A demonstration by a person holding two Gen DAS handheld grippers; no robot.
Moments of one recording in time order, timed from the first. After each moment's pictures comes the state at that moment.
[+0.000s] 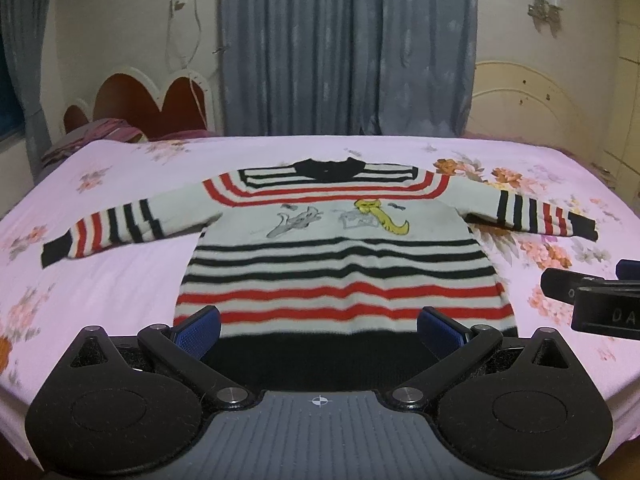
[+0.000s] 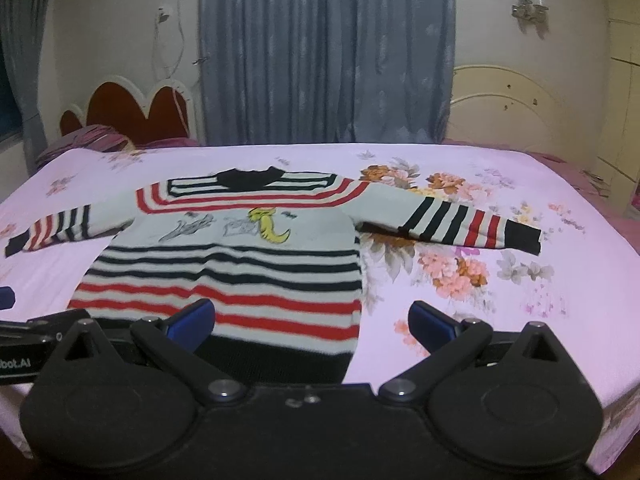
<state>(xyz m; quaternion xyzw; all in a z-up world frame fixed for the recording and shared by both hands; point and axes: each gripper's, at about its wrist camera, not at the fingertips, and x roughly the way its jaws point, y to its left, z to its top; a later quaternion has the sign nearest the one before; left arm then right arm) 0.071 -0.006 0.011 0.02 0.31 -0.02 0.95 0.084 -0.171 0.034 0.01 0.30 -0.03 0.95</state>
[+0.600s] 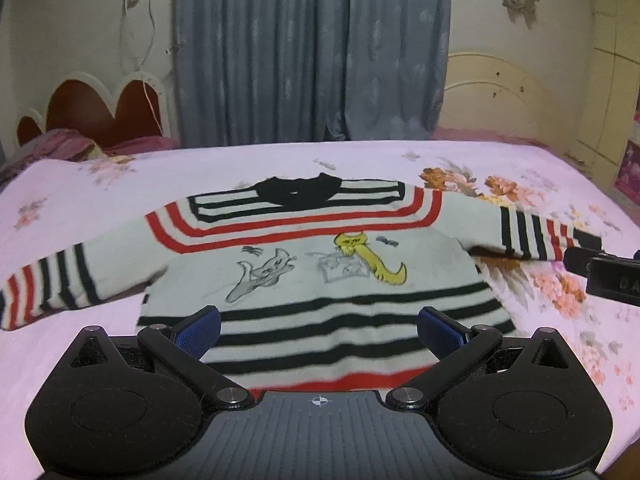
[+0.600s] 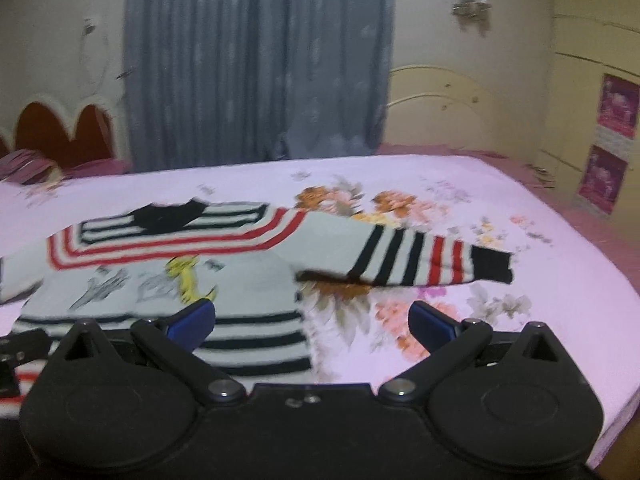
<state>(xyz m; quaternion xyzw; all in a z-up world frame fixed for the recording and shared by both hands) 0.208 -0.010 0.003 0.02 0.32 -0.09 0.94 0.183 -0.187 0.033 0.02 0.27 -0.15 0.95</state>
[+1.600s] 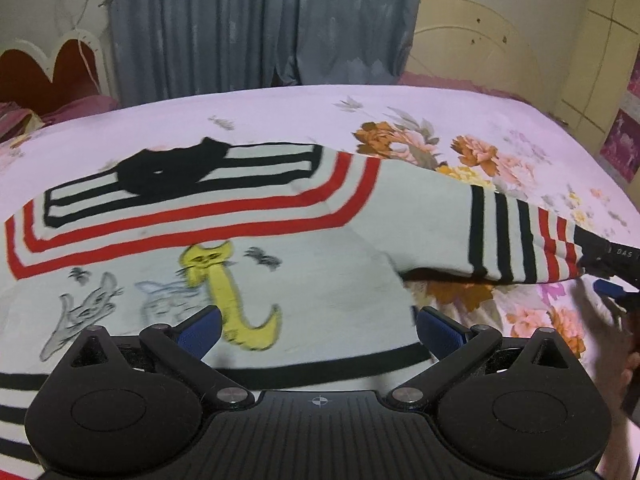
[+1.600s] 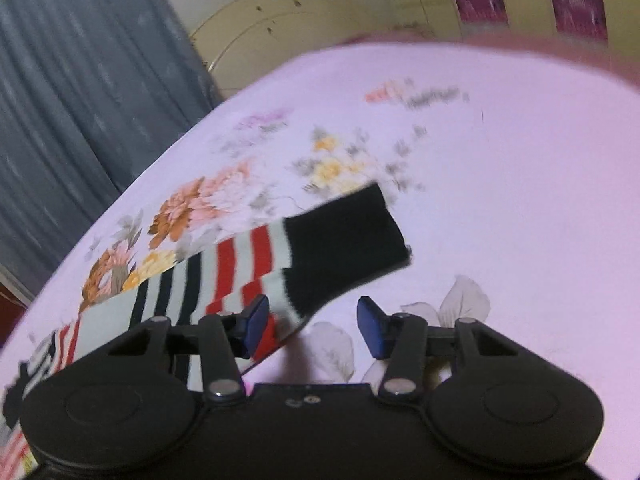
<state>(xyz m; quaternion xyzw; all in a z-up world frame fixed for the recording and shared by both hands) 0.344 -0.181 -0.050 0.03 0.41 -0.13 0.90 0.289 -0.496 -0.097 0.33 0.28 -0.26 0.86</state>
